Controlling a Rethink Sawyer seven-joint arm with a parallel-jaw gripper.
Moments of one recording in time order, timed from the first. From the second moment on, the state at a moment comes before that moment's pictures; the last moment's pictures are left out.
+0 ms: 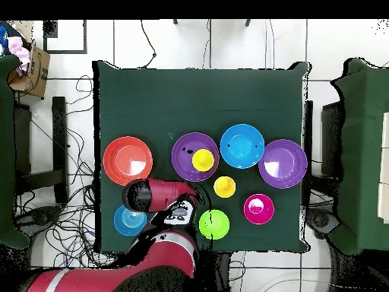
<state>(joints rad) 0.11 -0.40 -0.16 1.80 0.06 0.26 1.94</state>
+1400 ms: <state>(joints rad) 0.14 -0.65 -0.16 1.80 0.07 0.50 1.94</state>
